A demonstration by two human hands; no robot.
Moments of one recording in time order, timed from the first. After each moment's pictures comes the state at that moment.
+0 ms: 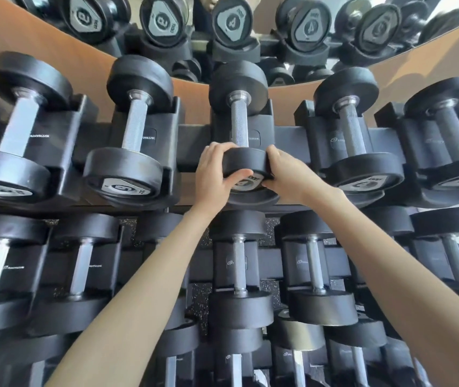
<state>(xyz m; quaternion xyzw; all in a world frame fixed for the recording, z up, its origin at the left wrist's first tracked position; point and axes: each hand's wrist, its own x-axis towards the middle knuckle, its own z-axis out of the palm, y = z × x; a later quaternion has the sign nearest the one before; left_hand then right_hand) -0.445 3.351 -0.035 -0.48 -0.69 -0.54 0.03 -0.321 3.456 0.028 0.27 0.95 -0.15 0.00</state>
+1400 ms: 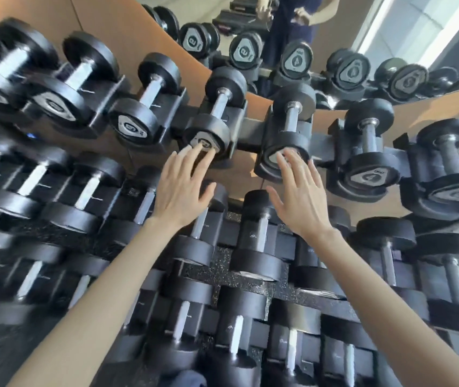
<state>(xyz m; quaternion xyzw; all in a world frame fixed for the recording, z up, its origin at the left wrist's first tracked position) -0.389 3.090 0.027 -0.47 -0.84 -0.16 0.22 -0.227 3.277 0.054 0.16 0.96 0.02 -0.23</state>
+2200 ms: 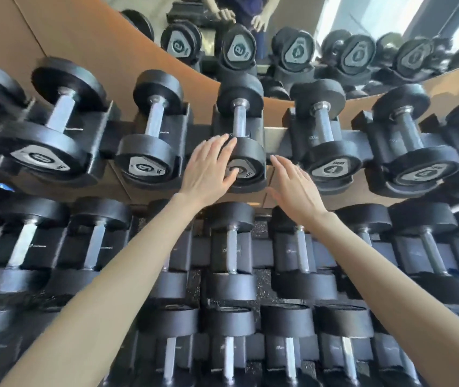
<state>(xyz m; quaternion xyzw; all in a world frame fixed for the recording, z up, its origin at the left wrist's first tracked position) -0.576 3.149 0.010 -0.59 -0.77 -0.16 0.15 -0.395 3.265 0.015 0.24 0.96 -0.05 -0.15</state>
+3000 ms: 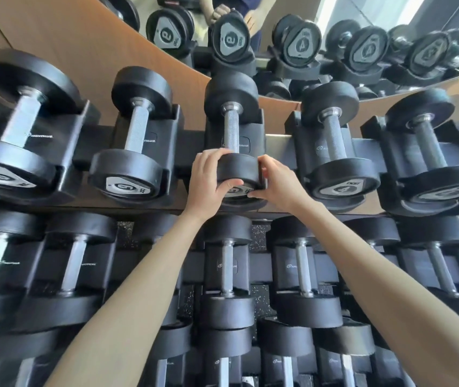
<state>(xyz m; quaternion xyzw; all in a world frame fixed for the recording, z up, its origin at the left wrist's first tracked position) -0.599 3.199 -0.035 -0.51 -0.69 -0.50 0.06 -0.468 3.321 0.005 0.26 0.93 -0.22 -0.11</state>
